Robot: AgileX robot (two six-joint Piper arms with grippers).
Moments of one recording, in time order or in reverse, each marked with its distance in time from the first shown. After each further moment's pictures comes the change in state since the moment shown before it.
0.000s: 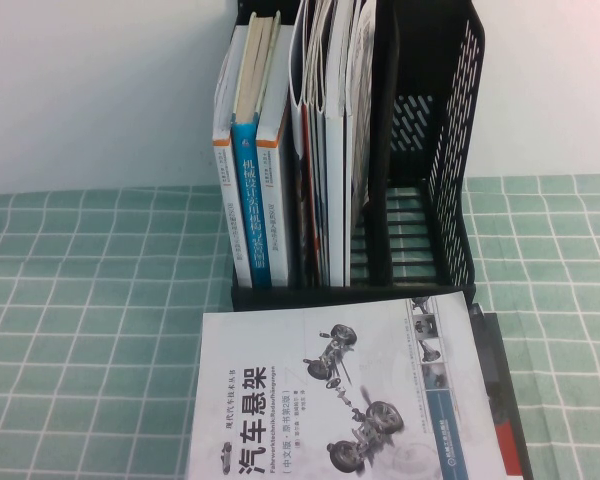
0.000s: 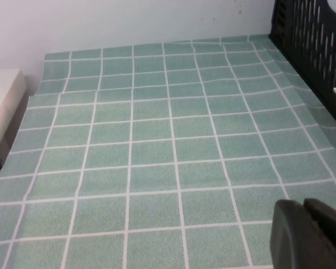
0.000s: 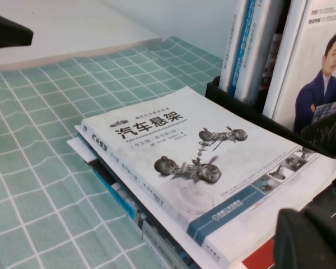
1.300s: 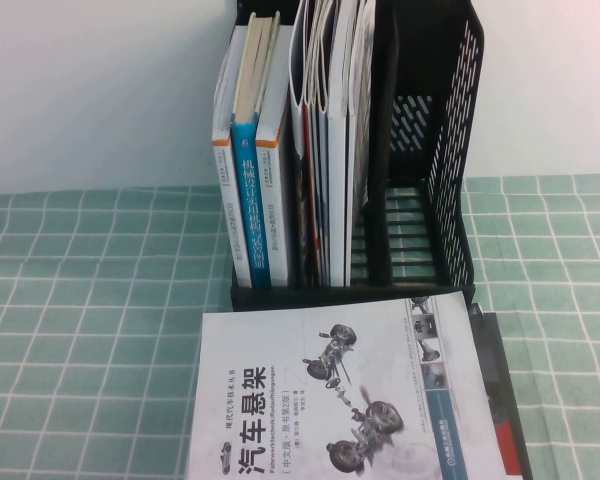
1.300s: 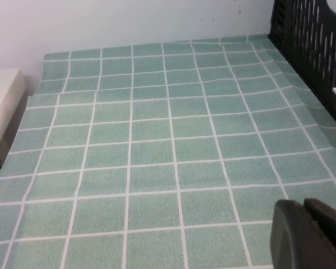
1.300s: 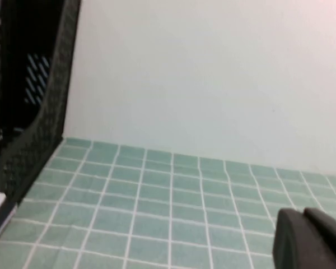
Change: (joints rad) right arm -1.031 0.000 0.279 0.041 -0.487 -0.098; left arm 0.000 0.000 0.000 -0.001 0.000 0.001
